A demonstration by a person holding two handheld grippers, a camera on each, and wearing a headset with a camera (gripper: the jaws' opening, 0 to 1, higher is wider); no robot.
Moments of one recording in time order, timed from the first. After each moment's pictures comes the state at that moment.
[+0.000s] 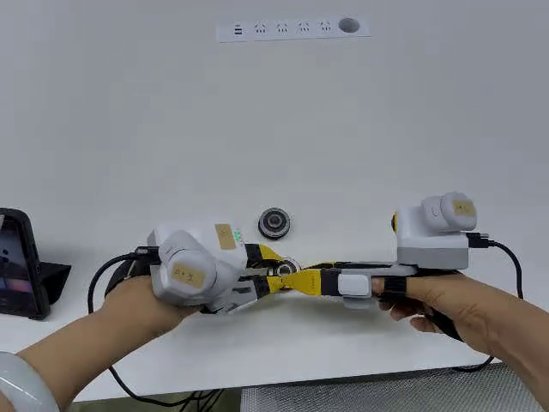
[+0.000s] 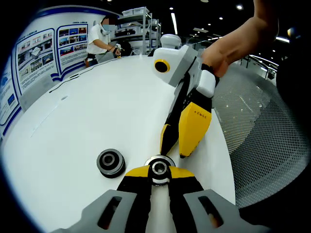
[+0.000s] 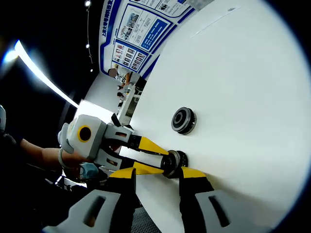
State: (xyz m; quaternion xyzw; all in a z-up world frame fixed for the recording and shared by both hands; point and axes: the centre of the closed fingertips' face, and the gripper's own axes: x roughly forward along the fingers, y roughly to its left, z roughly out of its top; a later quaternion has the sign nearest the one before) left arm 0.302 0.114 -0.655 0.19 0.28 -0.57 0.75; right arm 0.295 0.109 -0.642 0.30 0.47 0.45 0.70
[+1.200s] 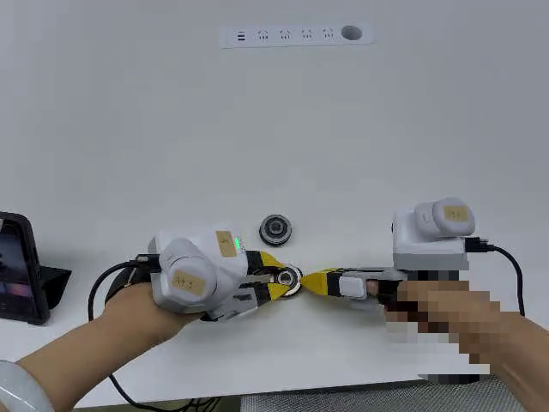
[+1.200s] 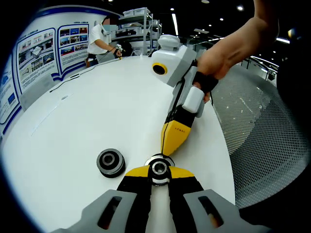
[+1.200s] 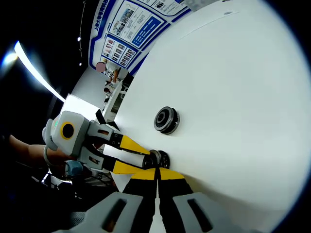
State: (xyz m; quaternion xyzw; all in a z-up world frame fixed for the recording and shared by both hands) left arm 0.302 0.115 -0.655 0.18 0.28 -0.57 0.75; right arm 0.302 0.100 -0.663 0.24 0.49 0.41 0.73
